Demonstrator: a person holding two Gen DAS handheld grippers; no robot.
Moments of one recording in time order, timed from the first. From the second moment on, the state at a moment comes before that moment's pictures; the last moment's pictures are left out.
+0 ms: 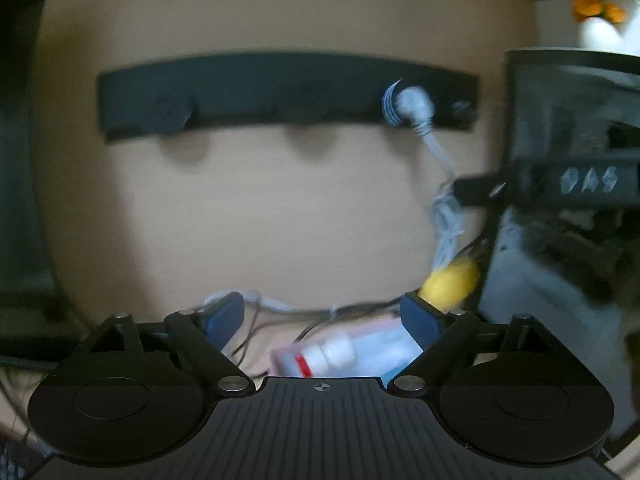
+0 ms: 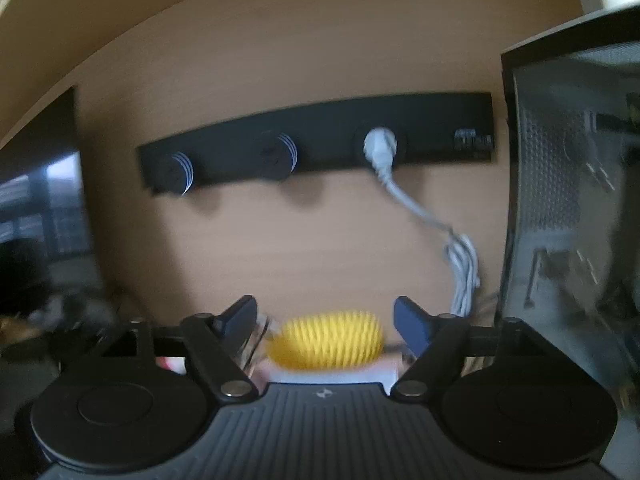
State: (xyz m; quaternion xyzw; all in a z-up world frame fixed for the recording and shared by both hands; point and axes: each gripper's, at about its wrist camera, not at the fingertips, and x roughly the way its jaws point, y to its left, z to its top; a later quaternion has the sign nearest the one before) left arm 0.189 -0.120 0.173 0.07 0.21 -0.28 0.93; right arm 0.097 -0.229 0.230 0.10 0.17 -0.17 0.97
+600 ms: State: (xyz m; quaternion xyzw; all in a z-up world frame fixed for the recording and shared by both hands) left arm 0.140 0.076 0.042 0.04 0.42 -0.11 0.90; right arm 0.150 -0.110 0.110 -0.02 0.31 -0.09 0.95
